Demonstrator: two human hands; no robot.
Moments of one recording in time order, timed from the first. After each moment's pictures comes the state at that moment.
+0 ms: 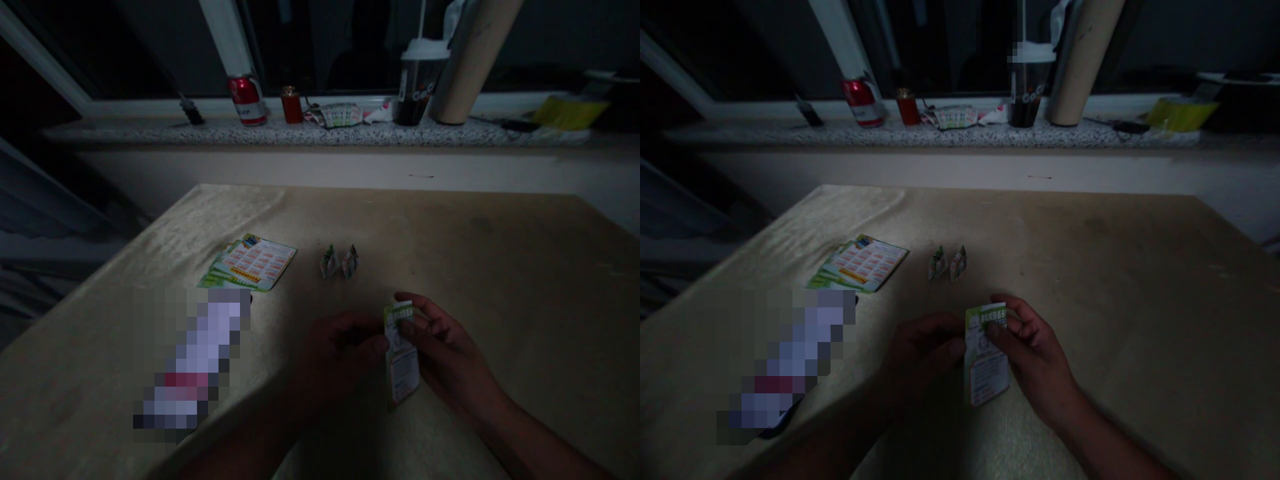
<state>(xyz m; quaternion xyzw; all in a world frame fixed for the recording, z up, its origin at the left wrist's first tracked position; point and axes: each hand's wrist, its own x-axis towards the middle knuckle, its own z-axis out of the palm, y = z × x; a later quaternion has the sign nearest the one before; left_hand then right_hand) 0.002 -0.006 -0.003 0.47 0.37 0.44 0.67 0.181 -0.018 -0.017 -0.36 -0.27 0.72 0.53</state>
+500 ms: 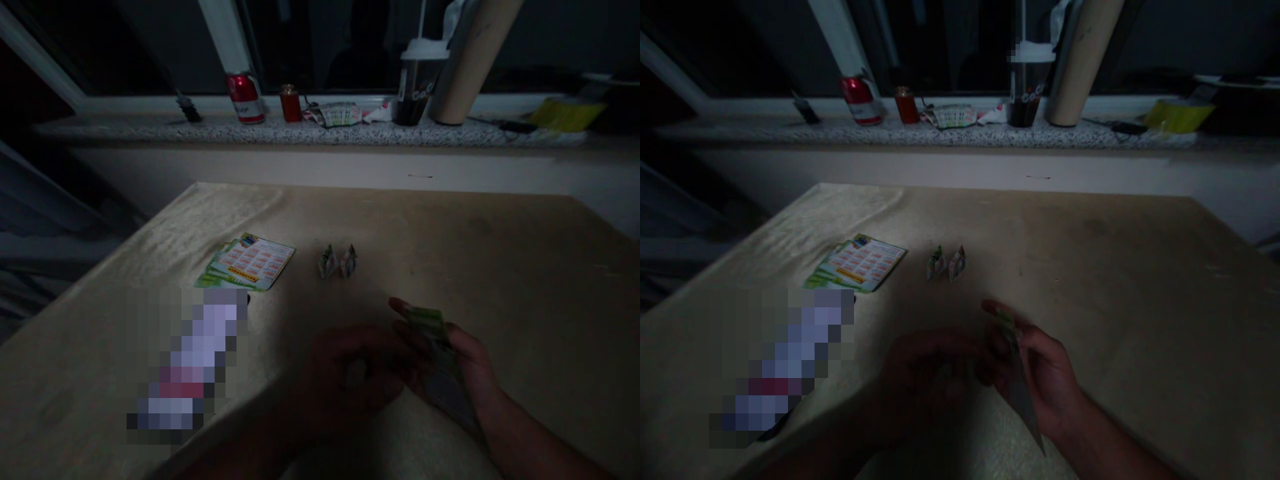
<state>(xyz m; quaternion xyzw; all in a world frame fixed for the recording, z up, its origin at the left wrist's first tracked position) -0.002 -0.016 0.001 0.57 0.22 0.42 0.66 0.185 -0.022 -0.021 -0.22 -0.11 0.83 0.50</state>
